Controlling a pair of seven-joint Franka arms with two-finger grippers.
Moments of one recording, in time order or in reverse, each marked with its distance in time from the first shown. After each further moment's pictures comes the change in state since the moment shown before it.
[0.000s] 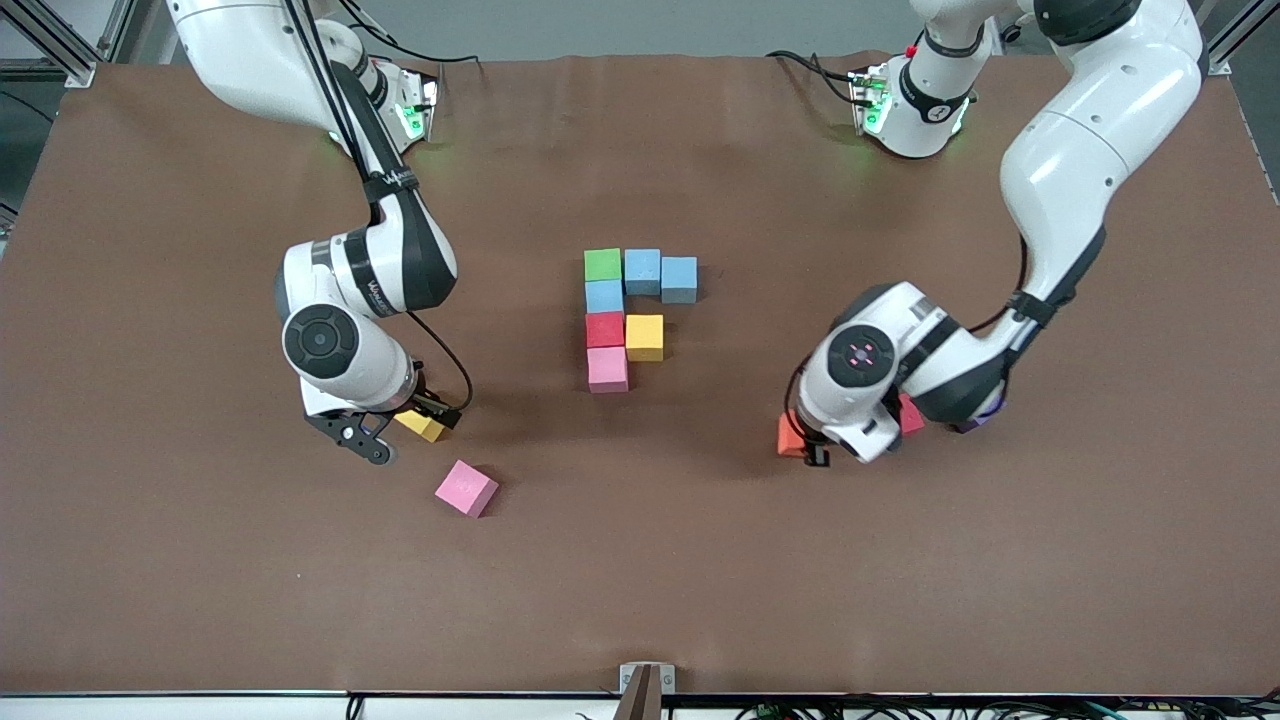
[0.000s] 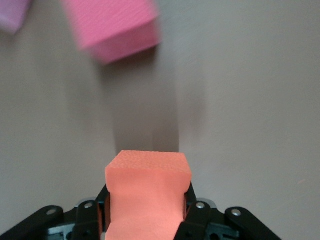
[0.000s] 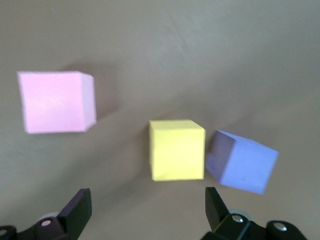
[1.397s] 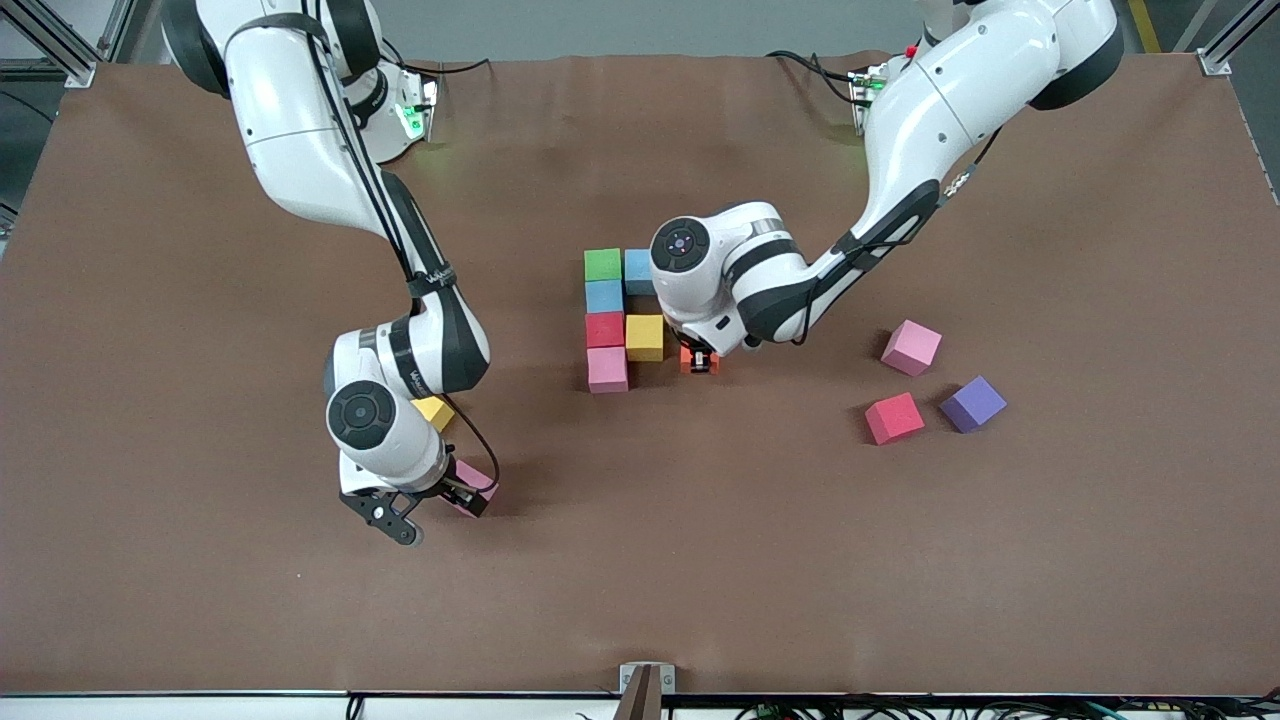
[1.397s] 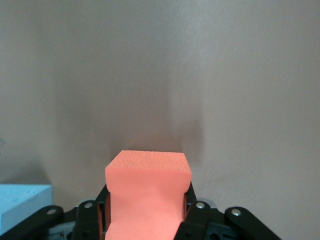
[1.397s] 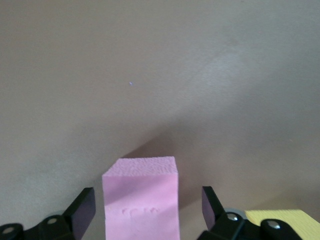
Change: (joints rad) left arm -0.355 -0.035 0.086 -0.052 -0.041 0.006 -0.302; right arm -0.061 0.355 0.034 0.350 0.054 0.173 0.014
